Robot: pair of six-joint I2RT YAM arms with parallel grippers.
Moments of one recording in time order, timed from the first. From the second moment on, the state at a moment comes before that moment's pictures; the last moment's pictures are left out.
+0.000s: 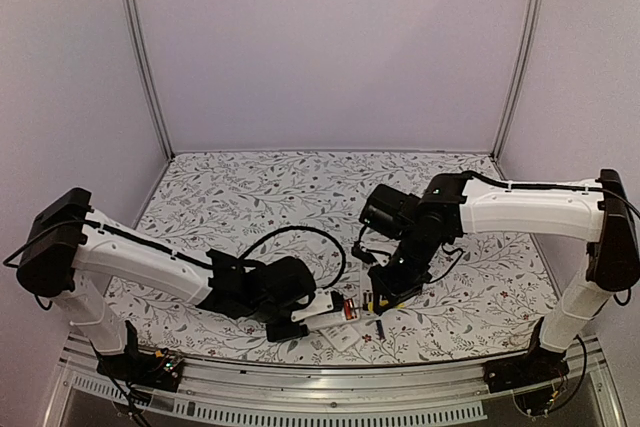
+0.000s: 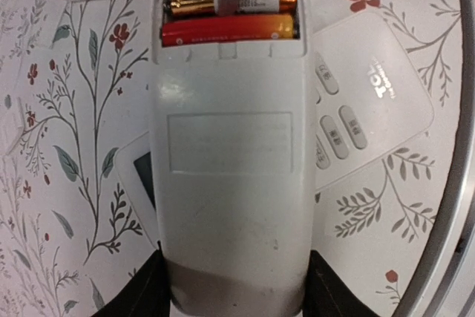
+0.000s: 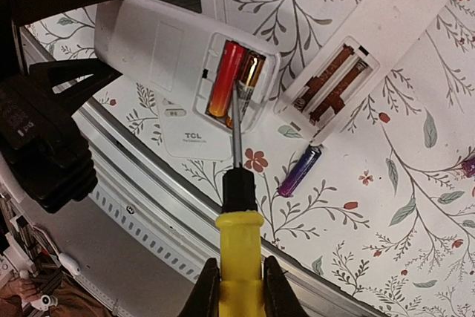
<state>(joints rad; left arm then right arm) -1.26 1.65 0.86 -0.31 -0.17 0.20 1.05 1.66 1.29 -1.02 -0.27 0.45</state>
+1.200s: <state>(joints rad) -1.26 1.66 0.88 -0.35 -0.19 0.16 0.93 1.67 1.05 -0.72 -0.63 0.58</state>
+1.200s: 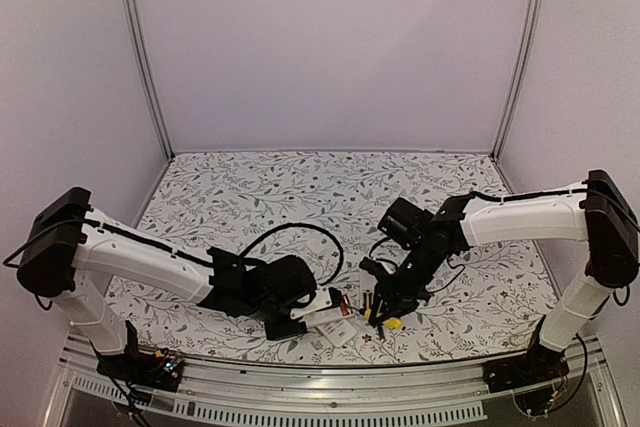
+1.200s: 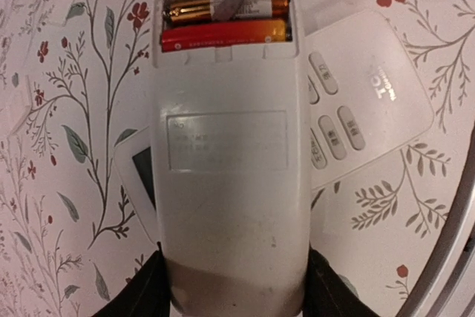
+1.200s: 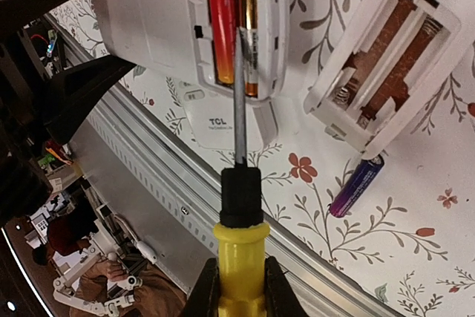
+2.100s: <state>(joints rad) -1.23 1.64 0.88 -0.32 -0.13 0.18 0.89 1.51 0.97 -0.39 -0.65 0.64</state>
